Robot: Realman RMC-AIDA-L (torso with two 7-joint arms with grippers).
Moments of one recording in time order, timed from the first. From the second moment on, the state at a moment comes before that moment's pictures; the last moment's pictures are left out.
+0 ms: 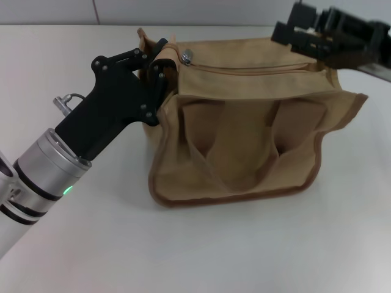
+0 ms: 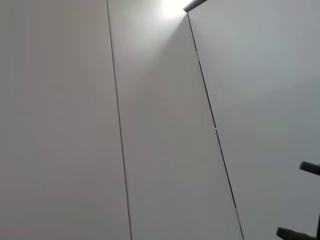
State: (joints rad) left arm -0.54 -2.08 0.16 -0.13 1.83 1.75 -0.19; right arm 0.64 2.04 -0.58 -0.47 -1.65 -1.86 2.09
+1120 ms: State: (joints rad) left arm -0.56 -2.08 0.15 -0.15 1.83 1.75 -0.19; right arm 0.74 2.08 -0.69 -0.25 -1.60 -1.66 2.61
